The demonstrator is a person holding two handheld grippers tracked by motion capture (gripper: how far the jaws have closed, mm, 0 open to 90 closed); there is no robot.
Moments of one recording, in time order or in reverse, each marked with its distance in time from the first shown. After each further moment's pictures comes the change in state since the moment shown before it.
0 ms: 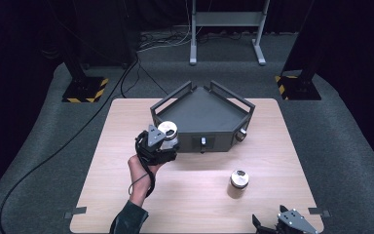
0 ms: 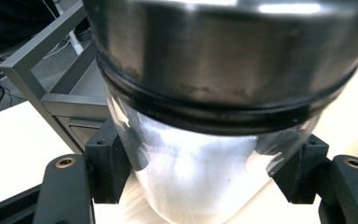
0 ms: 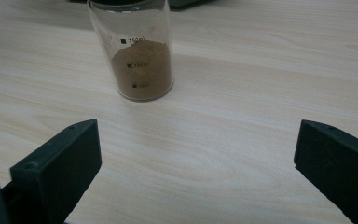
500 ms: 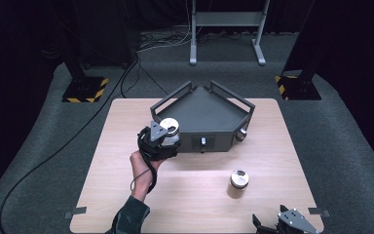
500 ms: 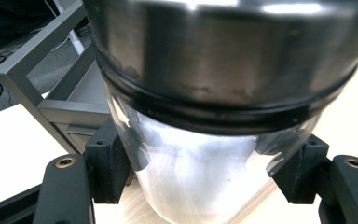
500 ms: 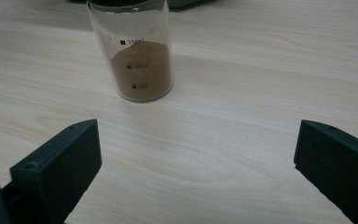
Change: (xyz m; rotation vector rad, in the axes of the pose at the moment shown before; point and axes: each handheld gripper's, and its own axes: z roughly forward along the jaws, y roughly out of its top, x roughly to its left) left arm 0.003 0.010 0.010 0.011 -0.004 -0.003; right arm -0.001 0.001 0.000 0.001 0.001 -0.001
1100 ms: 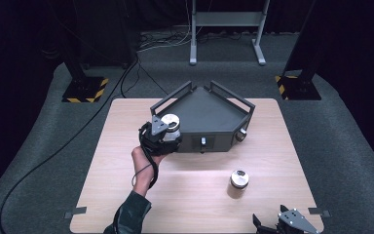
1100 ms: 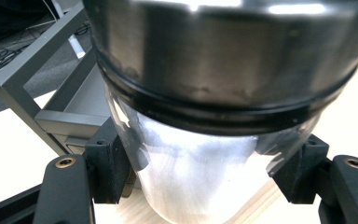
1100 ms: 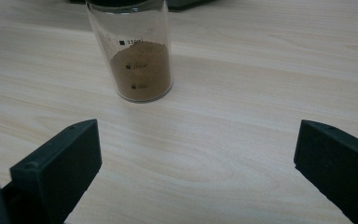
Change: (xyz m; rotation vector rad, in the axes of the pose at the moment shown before) left arm 0.007 0.010 0.008 0.008 -0.009 -0.015; right arm 0.000 0.000 0.000 -0.001 -0.001 0.002
